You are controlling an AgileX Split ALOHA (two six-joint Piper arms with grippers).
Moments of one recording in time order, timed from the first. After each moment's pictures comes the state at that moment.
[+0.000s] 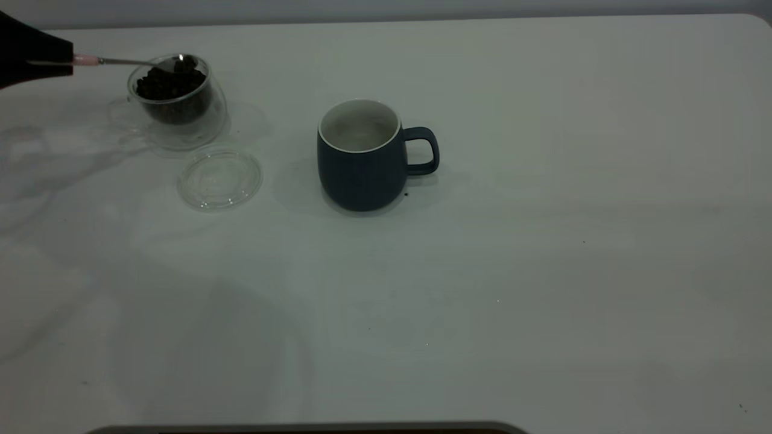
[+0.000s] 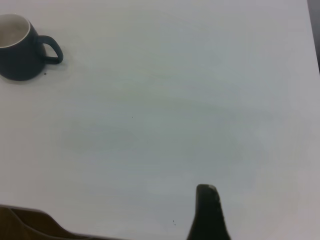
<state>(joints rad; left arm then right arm) 0.47 2.45 -1.50 -1.27 1.16 1.08 0.02 0.03 -0.47 0.08 1.13 -0.12</state>
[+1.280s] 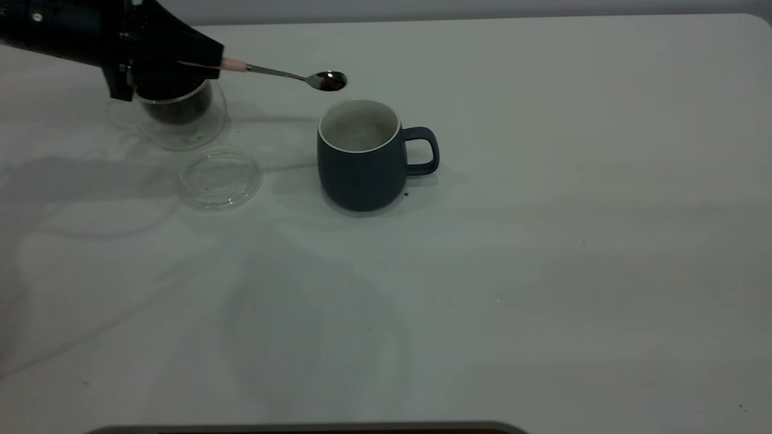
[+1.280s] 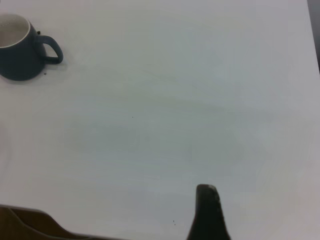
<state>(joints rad) 0.13 2.44 -1.46 -1.30 1.15 1.11 0.02 0.03 -0.47 0.08 1.13 -0.12</state>
